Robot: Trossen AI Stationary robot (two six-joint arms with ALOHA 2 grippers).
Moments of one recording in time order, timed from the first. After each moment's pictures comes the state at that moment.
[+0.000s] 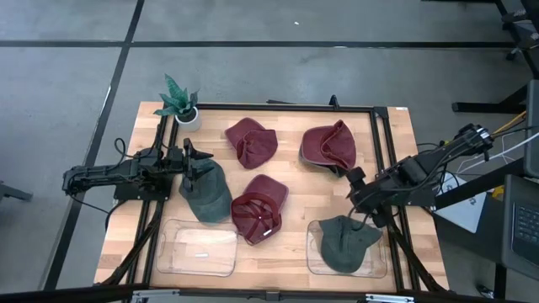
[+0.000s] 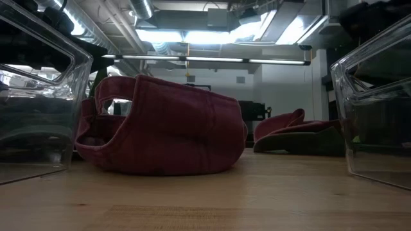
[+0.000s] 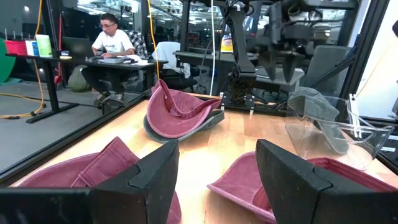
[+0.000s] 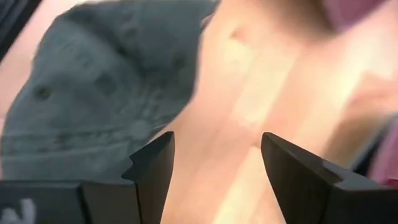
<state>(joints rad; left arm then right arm) 0.13 0.00 0.01 0.03 -0.06 -0.09 0.49 0.96 0.90 -1.02 0.11 -0.04</state>
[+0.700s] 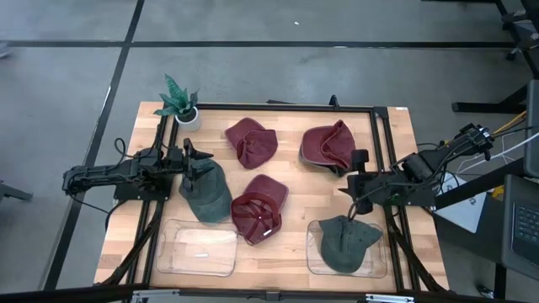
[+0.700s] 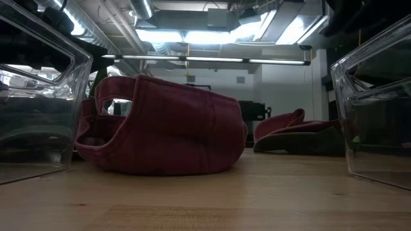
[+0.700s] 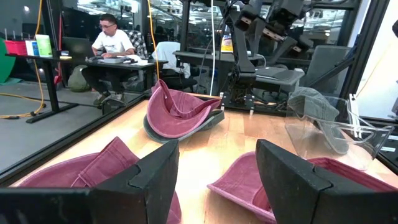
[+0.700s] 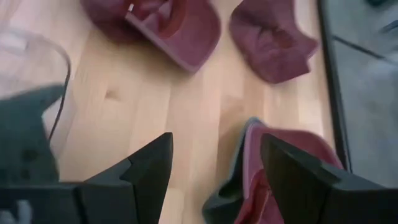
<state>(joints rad) 0.13 0.00 0.01 0.03 -0.06 -0.09 0.49 0.96 0.95 -0.92 0.56 0.08</state>
